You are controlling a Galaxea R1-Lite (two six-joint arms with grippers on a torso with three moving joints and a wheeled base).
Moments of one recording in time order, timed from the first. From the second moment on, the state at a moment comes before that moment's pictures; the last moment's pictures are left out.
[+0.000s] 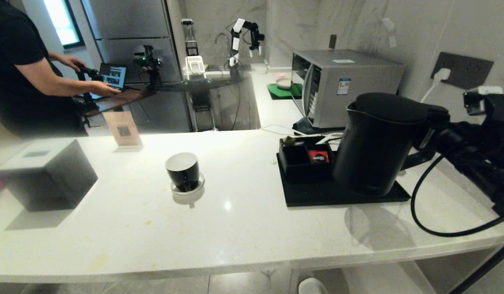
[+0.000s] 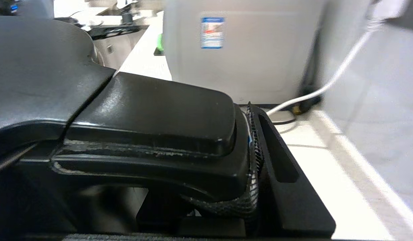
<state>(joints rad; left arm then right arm) 0.00 0.00 0.00 -0.01 0.01 -0.03 0.07 1.68 -0.65 -1.22 -0.07 0.00</state>
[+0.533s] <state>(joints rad) 0.00 0.00 0.00 -0.01 0.01 -0.03 0.08 1.72 -0.67 -1.22 -0.07 0.00</state>
